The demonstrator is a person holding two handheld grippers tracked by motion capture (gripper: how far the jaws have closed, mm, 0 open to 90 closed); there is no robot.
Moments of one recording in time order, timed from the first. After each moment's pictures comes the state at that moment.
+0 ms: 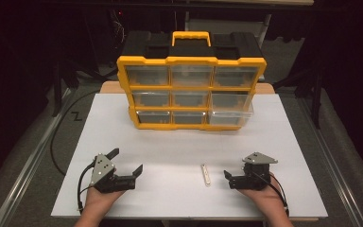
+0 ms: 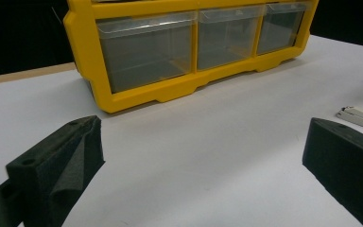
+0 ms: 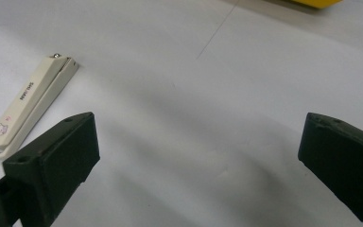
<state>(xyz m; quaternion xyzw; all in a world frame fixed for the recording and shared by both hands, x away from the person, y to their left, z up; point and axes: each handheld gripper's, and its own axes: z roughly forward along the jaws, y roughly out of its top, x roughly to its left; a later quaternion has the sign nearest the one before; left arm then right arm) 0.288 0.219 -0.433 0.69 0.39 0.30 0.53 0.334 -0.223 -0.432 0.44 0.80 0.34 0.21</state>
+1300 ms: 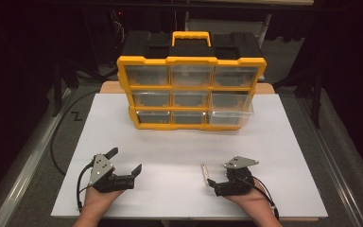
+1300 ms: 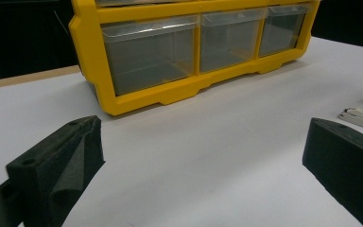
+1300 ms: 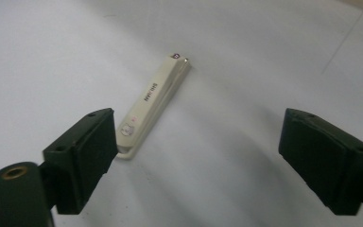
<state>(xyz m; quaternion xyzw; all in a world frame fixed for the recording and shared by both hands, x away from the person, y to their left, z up) 0.289 0.222 -0.432 0.69 0.39 0.30 0.53 0.323 -0.178 -0.431 0.37 0.85 0.36 0.14</state>
